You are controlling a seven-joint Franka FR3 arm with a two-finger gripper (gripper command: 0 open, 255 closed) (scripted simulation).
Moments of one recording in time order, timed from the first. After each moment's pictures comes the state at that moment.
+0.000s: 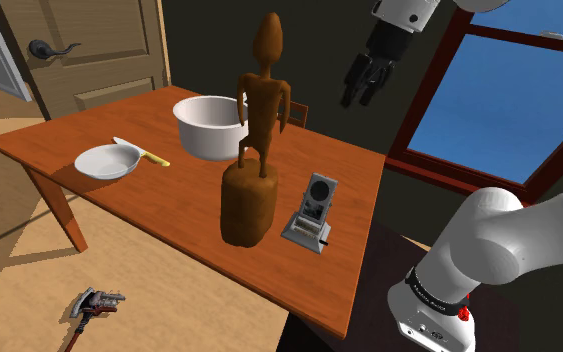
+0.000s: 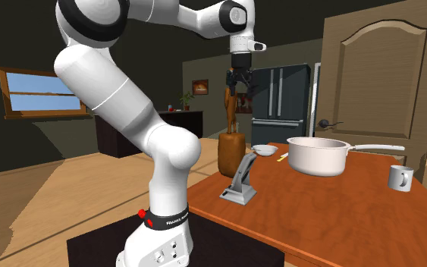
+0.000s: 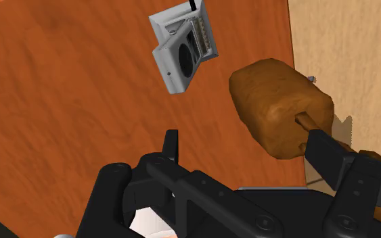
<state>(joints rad) -0.01 -0.77 -0.01 -2.28 0.12 1.66 0.04</state>
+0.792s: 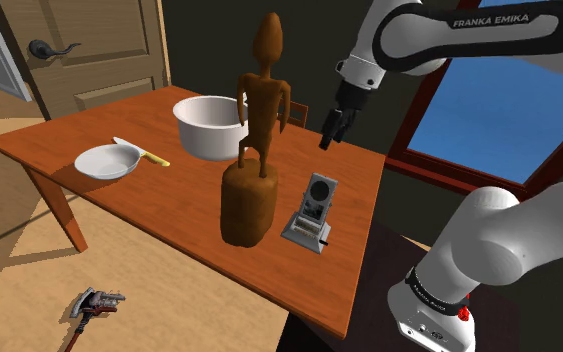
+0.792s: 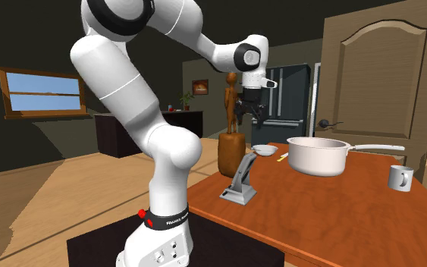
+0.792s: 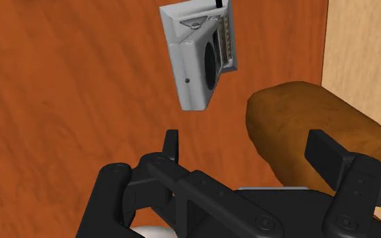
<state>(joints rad) 0.02 -0.63 -0.08 -2.49 0.12 1.93 -0.17</state>
